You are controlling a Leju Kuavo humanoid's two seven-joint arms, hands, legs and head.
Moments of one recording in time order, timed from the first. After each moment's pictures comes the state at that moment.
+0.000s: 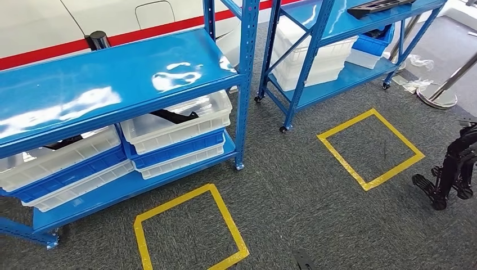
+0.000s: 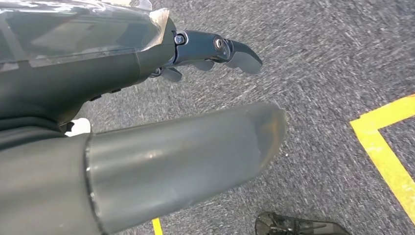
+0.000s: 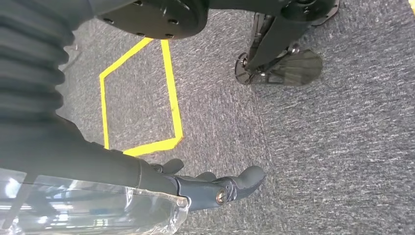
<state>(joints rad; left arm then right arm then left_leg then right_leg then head) -0.09 -0.25 1.04 -0.17 -1.31 0.23 -0.24 -0.04 0.07 -0.07 -0.16 0.27 -0.10 0.25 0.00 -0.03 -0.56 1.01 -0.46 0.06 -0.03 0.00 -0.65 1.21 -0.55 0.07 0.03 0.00</state>
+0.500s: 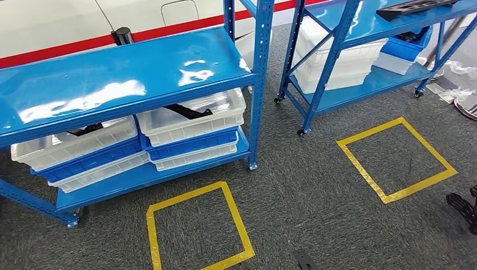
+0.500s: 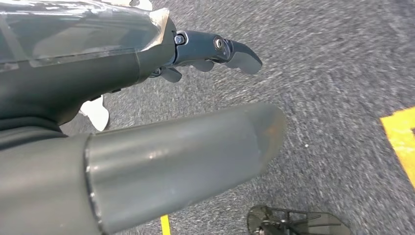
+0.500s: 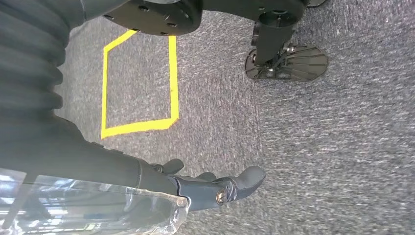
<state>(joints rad) -0.09 -0.25 1.04 -0.17 -1.31 0.23 -0.24 -0.03 0.07 -0.07 -0.16 0.27 -0.09 0.25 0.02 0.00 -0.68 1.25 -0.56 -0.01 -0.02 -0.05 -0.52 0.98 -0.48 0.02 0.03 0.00</state>
